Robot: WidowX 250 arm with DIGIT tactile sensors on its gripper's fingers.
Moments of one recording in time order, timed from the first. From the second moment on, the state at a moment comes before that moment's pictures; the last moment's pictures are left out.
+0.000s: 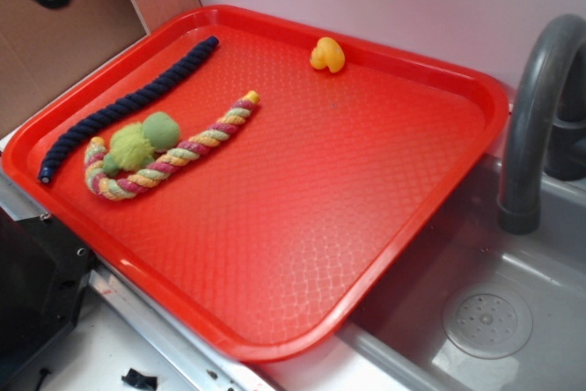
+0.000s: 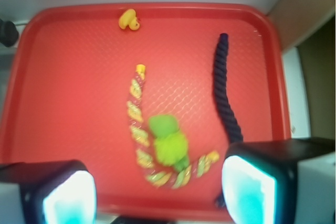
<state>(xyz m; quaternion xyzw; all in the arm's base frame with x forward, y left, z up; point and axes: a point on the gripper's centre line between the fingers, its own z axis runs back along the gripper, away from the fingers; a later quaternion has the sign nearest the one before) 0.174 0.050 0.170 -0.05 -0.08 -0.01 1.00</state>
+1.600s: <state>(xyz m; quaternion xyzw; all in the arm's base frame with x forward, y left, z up) 0.225 0.114 0.013 -0.01 0.02 -0.03 1.00</state>
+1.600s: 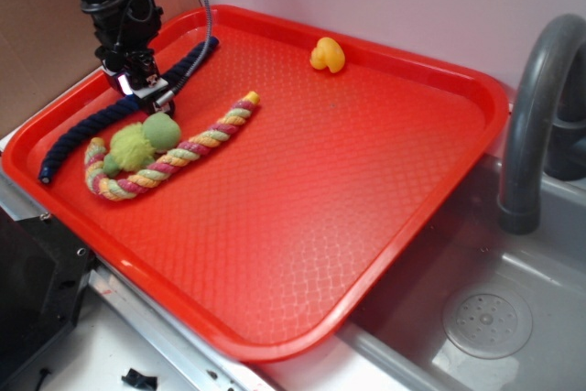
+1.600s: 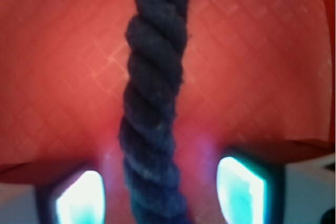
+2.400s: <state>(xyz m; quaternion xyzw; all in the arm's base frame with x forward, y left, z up) 0.218 0.096 0.058 0.02 0.06 0.01 1.00</state>
